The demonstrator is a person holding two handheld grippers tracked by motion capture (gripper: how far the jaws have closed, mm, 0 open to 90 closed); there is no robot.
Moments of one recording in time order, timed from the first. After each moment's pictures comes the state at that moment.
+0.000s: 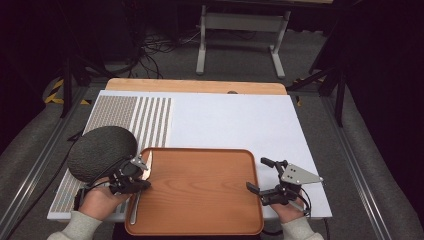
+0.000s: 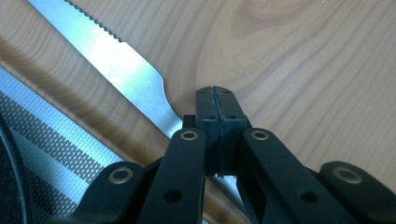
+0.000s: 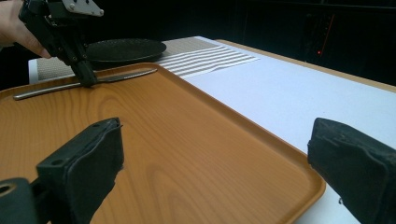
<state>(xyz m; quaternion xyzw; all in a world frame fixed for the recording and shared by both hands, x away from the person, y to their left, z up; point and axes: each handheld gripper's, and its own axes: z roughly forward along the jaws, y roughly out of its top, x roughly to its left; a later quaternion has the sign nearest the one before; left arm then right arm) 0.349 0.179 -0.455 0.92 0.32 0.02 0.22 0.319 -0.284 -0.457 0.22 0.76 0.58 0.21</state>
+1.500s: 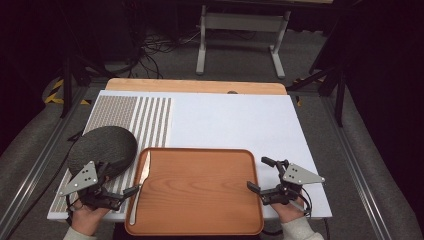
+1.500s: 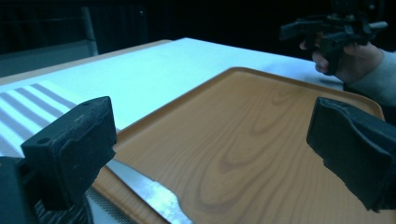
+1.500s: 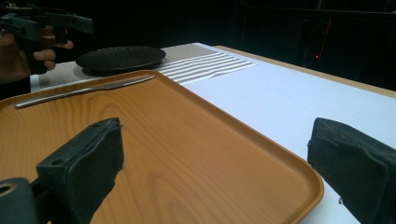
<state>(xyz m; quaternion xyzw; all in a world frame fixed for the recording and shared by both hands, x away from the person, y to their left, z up) 0.306 0.253 -0.471 0.72 0.23 0.16 0.63 0.319 -0.284 -0.454 0.23 0.75 0.59 0.21</state>
